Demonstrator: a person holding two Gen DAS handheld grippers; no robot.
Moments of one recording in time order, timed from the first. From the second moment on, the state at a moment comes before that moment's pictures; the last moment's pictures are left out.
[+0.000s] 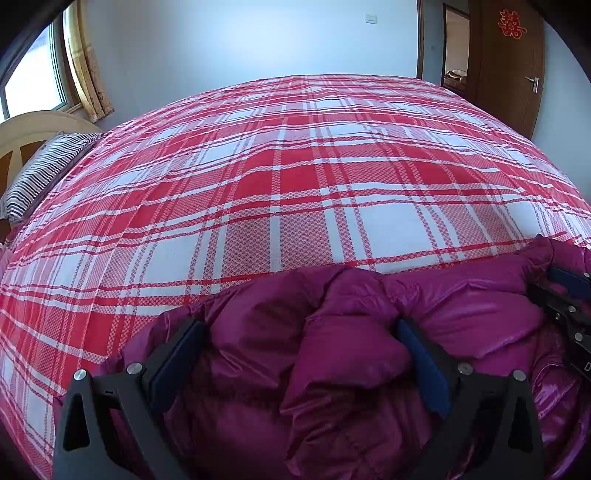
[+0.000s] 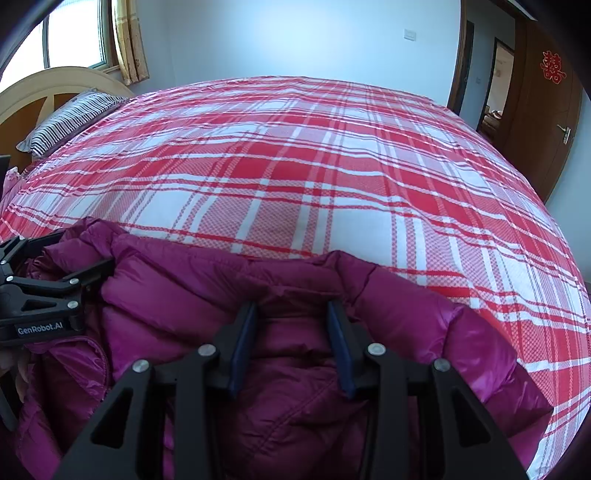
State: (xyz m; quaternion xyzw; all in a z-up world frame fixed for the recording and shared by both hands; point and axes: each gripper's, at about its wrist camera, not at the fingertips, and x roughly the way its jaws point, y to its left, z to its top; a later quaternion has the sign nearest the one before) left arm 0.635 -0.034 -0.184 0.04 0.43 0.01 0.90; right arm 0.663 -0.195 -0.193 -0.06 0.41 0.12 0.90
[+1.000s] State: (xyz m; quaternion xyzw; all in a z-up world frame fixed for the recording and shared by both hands) left arm 0.636 -0.034 -0.184 0.04 0.43 0.01 0.90; right arm 0.666 -0.193 -0.195 -0.07 0.42 0.12 0.90
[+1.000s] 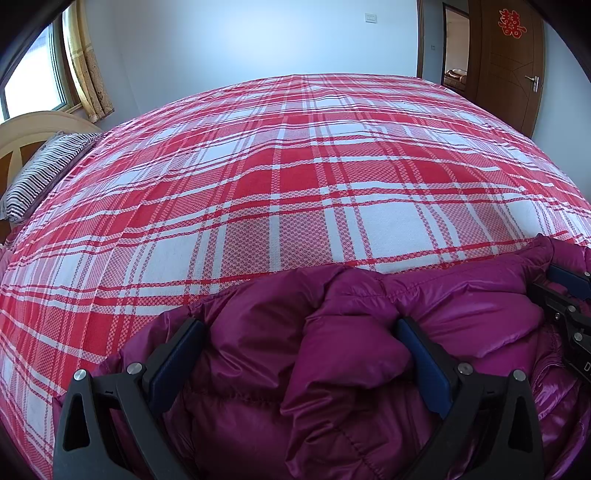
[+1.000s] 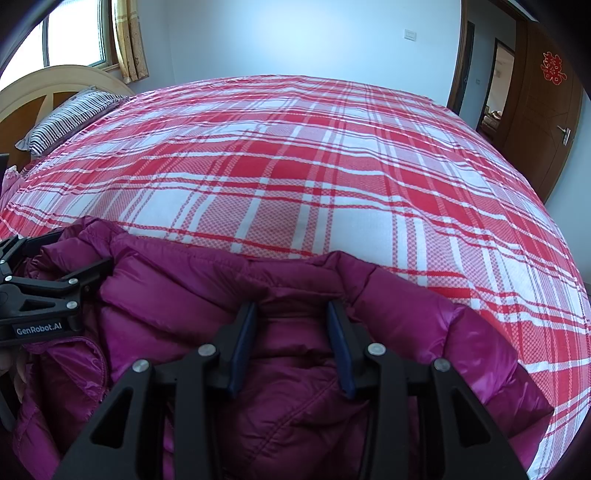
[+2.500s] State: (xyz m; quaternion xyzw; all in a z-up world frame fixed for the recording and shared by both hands) left arm 0.188 0.077 -0.165 -0.04 0.46 -0.11 0.88; right arm 0.277 -0.365 -0.179 0.01 0.51 0.16 0.84
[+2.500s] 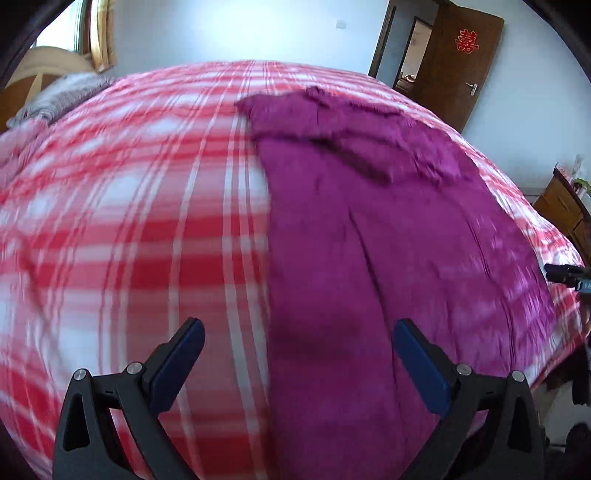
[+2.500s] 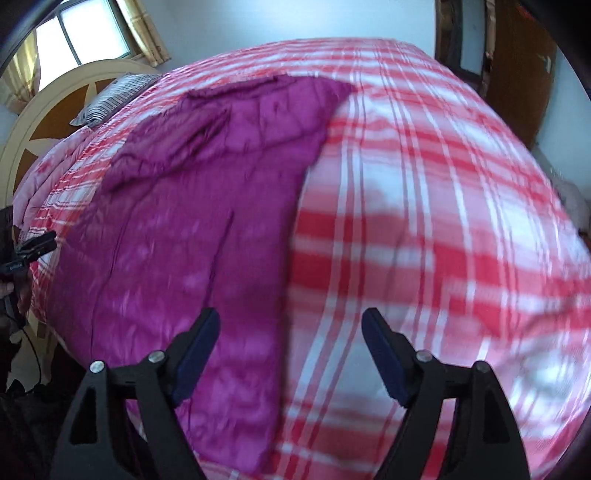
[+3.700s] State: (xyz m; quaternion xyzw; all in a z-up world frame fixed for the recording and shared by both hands) left arm 0.173 0.103 -0.050 -0.08 0.34 -0.24 0.91; right arm 0.253 -0.386 -0.032 0.20 0.28 0.23 0.91
